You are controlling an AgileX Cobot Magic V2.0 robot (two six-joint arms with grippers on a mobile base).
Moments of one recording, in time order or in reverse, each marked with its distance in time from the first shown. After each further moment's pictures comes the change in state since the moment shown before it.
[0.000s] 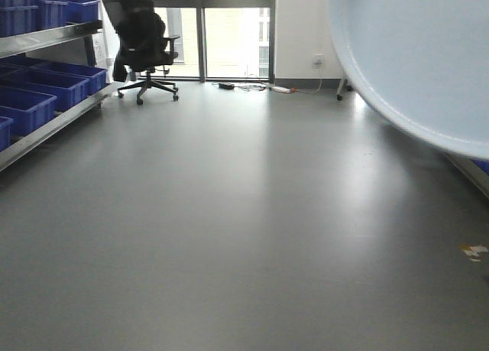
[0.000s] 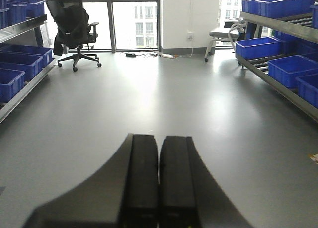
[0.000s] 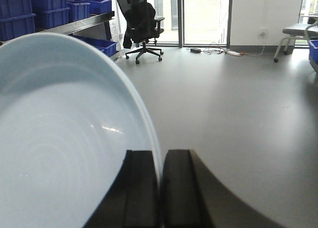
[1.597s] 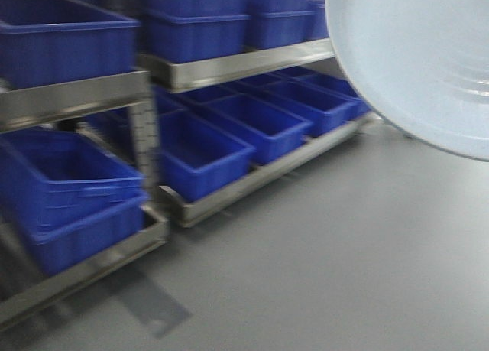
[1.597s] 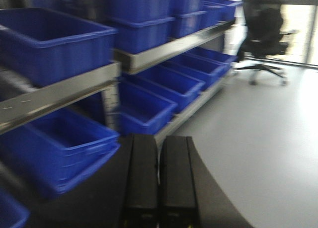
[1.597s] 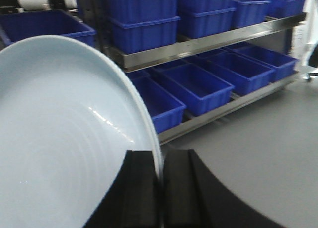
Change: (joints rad) left arm 0.000 0.000 0.000 0.000 0.000 0.000; right arm 0.000 0.000 0.000 0.000 0.000 0.000
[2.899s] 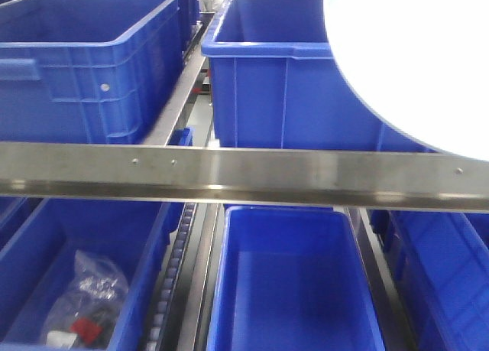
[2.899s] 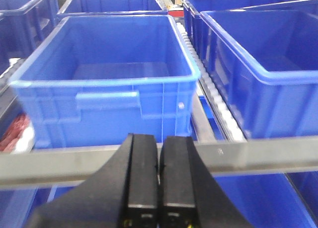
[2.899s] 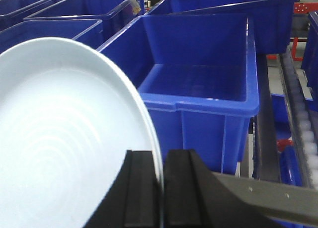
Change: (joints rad) left arm 0.000 0.000 0.000 0.000 0.000 0.000; right arm 0.000 0.000 0.000 0.000 0.000 0.000
